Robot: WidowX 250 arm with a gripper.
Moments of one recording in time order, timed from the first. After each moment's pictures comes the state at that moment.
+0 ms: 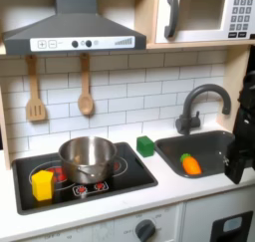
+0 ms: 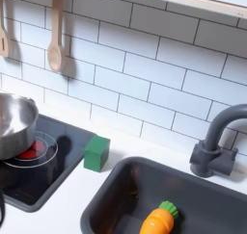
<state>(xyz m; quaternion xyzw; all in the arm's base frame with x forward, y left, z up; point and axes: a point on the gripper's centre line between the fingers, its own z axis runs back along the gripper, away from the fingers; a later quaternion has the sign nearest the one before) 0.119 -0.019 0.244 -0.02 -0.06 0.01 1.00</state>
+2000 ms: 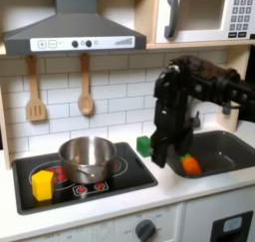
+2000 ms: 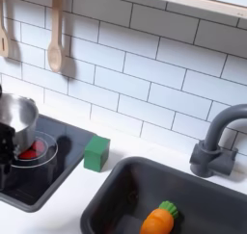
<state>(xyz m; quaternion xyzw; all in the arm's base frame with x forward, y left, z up) 0.220 0.063 0.235 -0.04 -0.07 0.15 0.99</state>
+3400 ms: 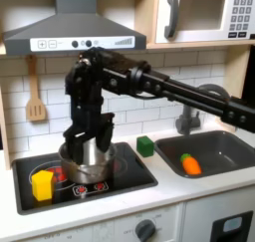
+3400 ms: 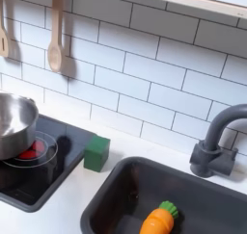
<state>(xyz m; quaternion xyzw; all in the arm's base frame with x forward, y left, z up) 0.267 0.193 0.244 -0.02 -0.09 0.19 0.98</state>
